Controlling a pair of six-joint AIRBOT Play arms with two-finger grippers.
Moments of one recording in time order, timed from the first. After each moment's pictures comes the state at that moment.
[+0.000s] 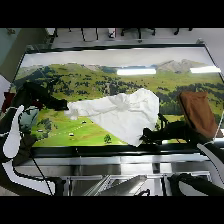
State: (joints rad) left arm 0.12 -1.69 1.41 -2.00 1.28 2.02; right arm 0.05 -1.25 0.47 2.48 -0.89 -1.82
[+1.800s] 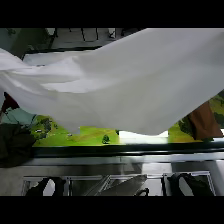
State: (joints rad) left arm 0.42 -0.84 1.91 -2.50 1.38 1.38; right arm -0.29 -0.81 1.95 2.51 -1.32 -1.70
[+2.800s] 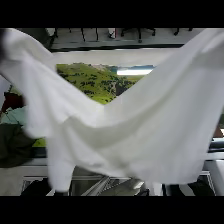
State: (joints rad) left arm -0.32 -0.83 1.56 -1.70 0.92 1.16; right arm -0.18 -0.90 1.78 2.51 -1.34 -1.80
